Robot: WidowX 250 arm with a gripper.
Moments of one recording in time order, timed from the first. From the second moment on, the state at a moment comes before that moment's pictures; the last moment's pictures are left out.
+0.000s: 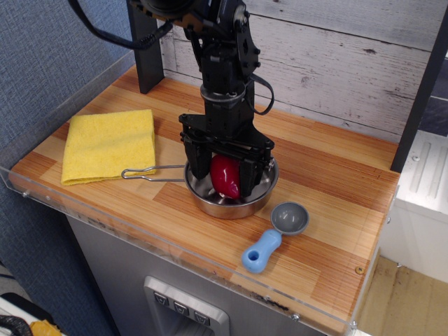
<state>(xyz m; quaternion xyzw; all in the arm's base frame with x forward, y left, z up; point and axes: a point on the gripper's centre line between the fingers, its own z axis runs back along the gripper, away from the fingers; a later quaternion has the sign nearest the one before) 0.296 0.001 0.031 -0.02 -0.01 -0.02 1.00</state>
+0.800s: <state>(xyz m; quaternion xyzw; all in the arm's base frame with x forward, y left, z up) 0.305 -0.011 0.080 -0.06 -0.06 -0.05 1.00</state>
